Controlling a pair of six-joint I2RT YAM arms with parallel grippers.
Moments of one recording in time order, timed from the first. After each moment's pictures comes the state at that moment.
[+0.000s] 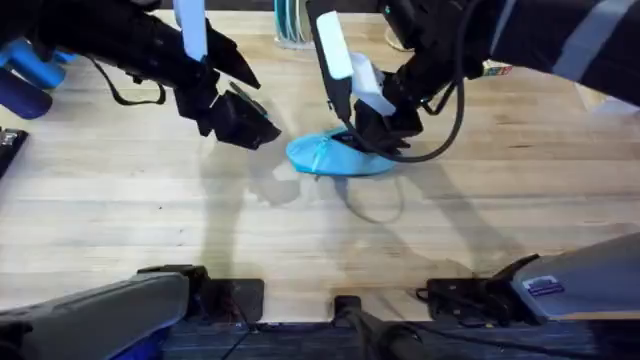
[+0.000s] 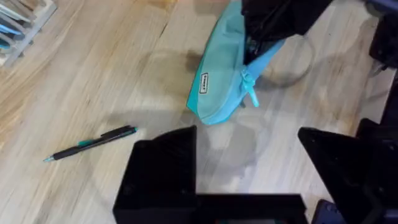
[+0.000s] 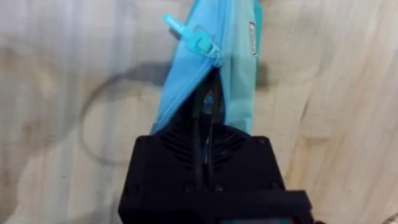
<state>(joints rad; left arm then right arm) 0.02 1.38 1.33 -1.29 0.71 1.03 0.48 1.68 1.33 -1.01 -0.35 -1.26</state>
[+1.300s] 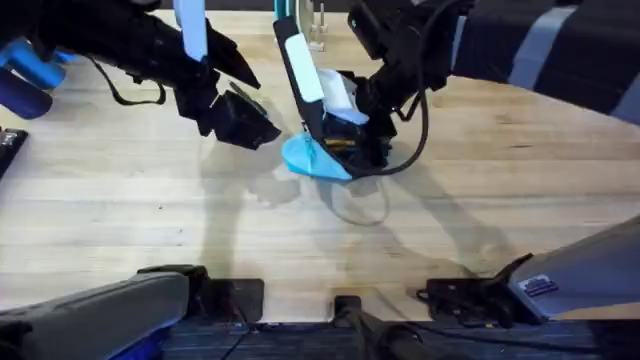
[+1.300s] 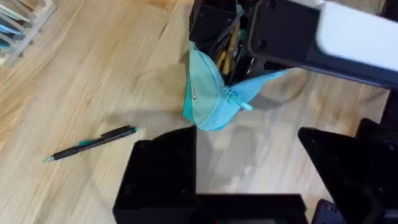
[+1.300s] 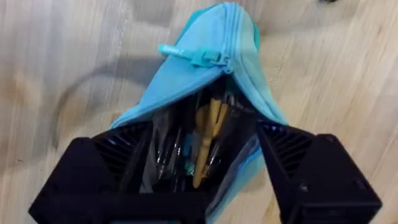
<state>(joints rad) 0.02 1.38 1.33 -1.29 0.71 1.03 0.57 1.75 1.33 -0.90 -0.33 -1.25</state>
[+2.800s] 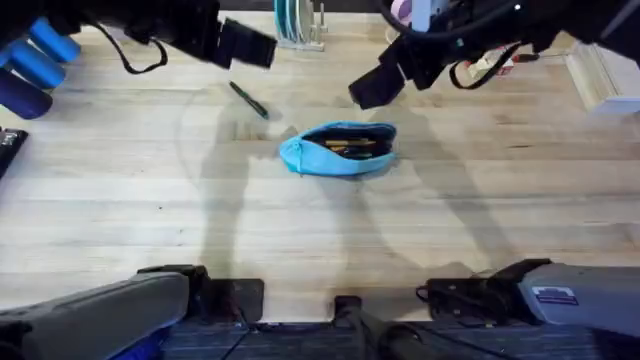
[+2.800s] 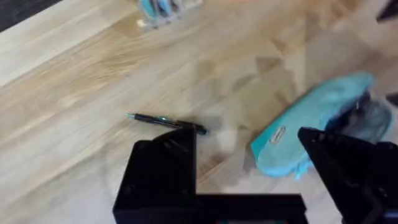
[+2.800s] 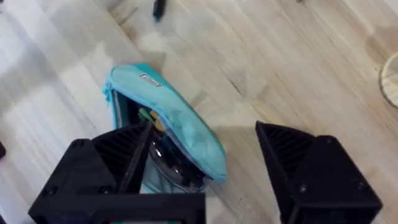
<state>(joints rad) 0.02 1.38 1.33 -0.86 0.46 0.37 0.37 1.49 1.34 -0.79 -0.35 -0.36</state>
